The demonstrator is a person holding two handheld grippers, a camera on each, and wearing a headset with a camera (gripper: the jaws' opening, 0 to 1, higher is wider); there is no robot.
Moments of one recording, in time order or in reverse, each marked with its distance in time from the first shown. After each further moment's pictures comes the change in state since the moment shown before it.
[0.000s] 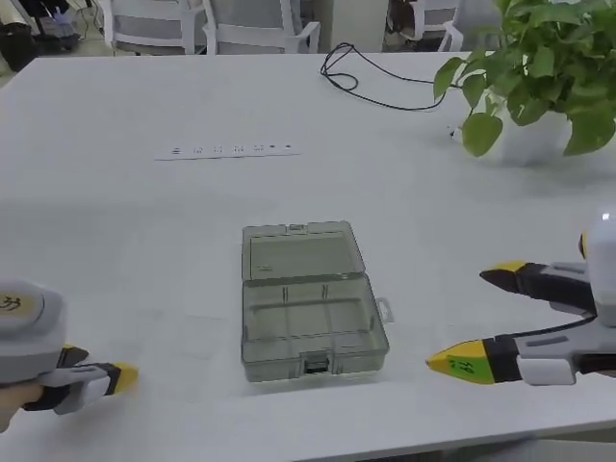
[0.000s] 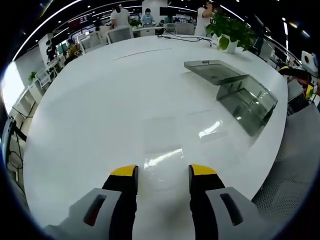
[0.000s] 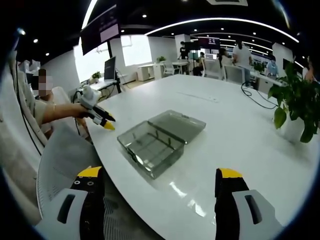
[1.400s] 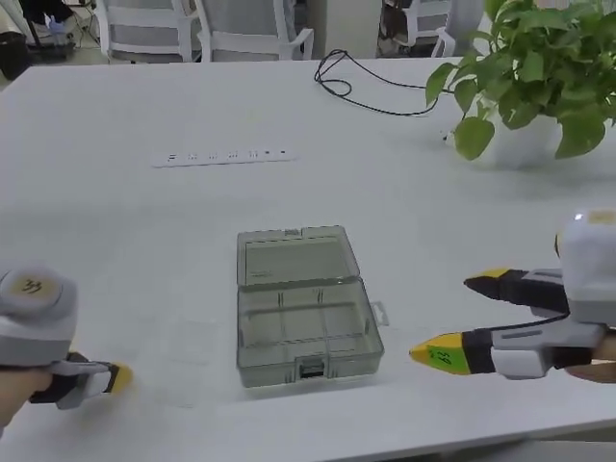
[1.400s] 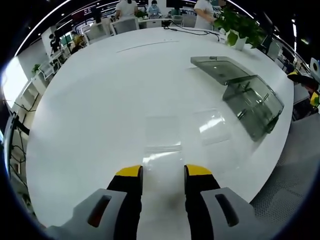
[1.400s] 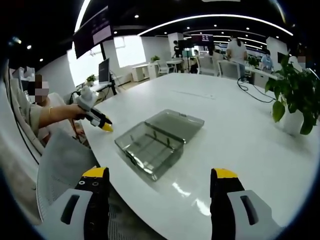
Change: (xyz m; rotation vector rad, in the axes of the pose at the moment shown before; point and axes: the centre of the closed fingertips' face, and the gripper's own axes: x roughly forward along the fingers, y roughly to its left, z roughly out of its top) left arm 0.000 0.000 0.001 -0.054 0.087 0.038; right arm 0.007 0.000 0.001 0.056 0.006 -0.025
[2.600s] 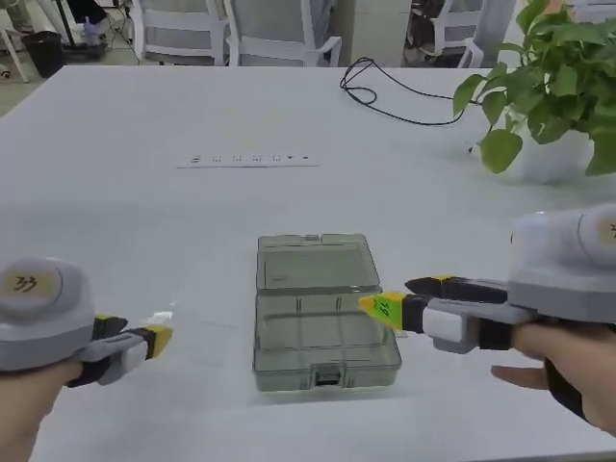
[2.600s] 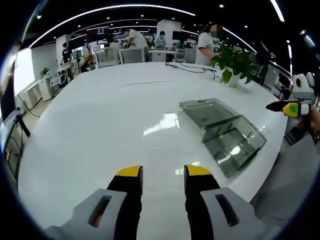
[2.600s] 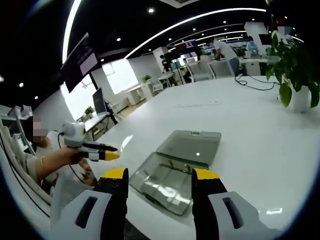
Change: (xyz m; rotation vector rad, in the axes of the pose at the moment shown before) left arm -0.039 -0.032 0.055 -0.089 -0.327 -0.029; right arm 0.054 0.027 0.055 0.264 -0.185 0.044
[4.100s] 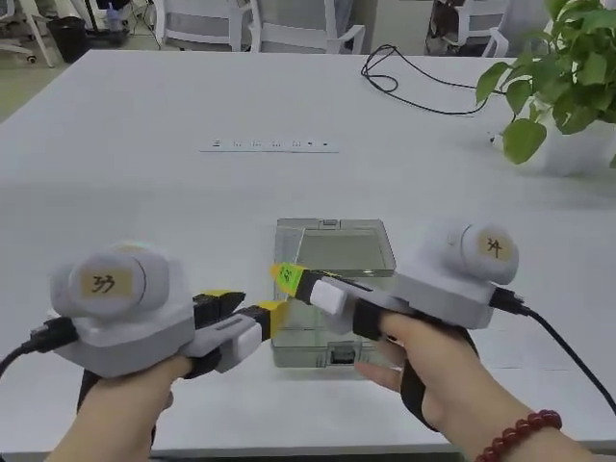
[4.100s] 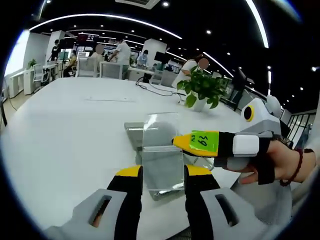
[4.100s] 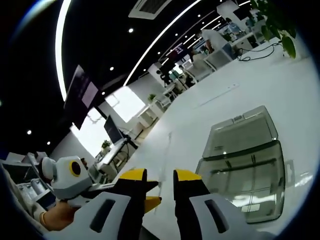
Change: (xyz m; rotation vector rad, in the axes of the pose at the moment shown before) left arm -0.011 -0.114 0.026 -0.105 -0.171 -0.245; right arm 0.080 0.067 -0.004 0.302 -0.148 0.128
